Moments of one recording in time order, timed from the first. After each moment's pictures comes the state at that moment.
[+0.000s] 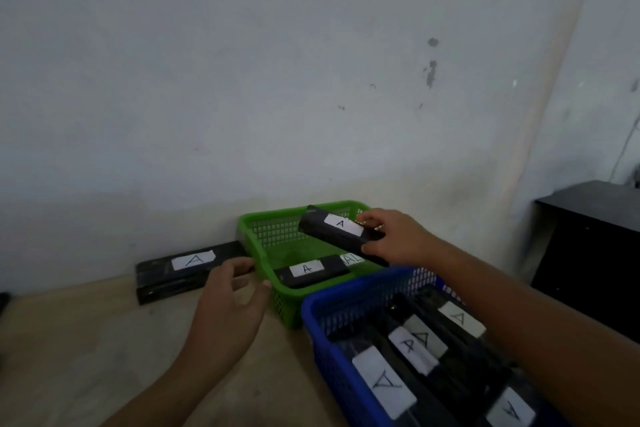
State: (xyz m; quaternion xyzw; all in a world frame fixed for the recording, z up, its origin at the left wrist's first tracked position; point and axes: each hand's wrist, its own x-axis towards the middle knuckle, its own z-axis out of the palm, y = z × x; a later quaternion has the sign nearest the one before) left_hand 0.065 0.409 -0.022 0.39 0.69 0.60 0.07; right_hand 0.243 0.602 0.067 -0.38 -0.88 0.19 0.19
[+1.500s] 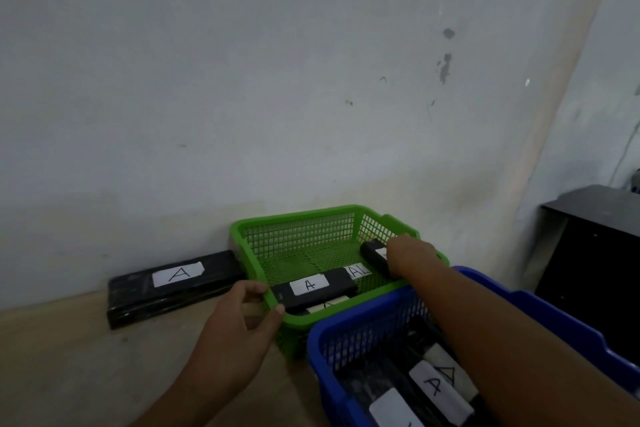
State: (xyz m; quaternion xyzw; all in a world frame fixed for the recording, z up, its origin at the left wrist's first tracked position) left_hand 0.046 0.444 -0.041 0.40 0.68 0.58 0.19; right_hand 0.200 0.699 0.010 -0.57 -0.82 -0.07 -0.04
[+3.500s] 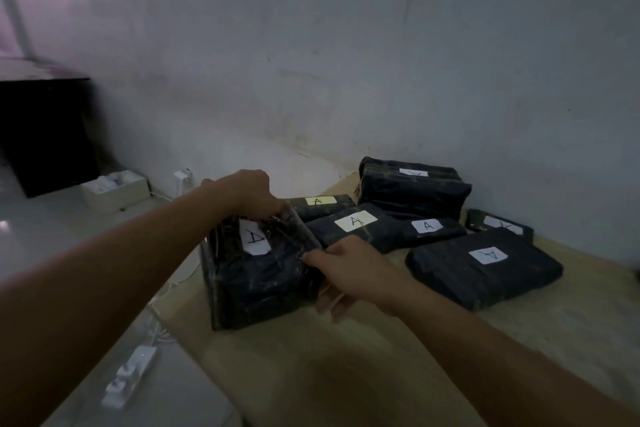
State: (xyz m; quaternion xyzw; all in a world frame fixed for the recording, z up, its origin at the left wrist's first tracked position) left_hand -0.120 -0.223 0.046 0.01 0.99 0.10 0.04; right_hand -0.039 -0.029 0.003 0.07 -0.86 0.47 -0.17
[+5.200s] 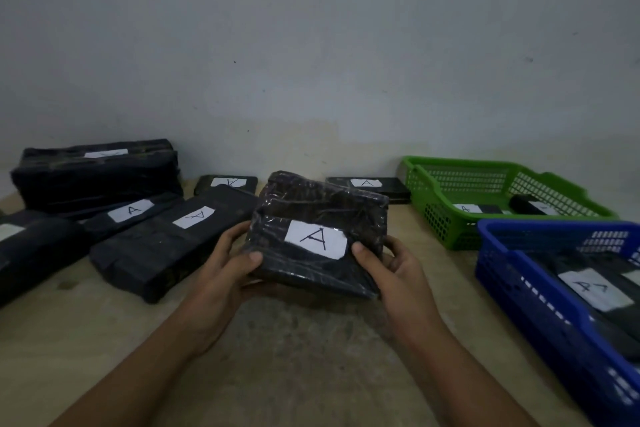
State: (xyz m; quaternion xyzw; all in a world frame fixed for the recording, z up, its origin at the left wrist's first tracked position) left_hand -0.008 0.133 -0.079 0.27 0.50 0.77 0.28; right_hand 0.134 0.317 -0.068 -0.19 -0.61 0.70 0.32
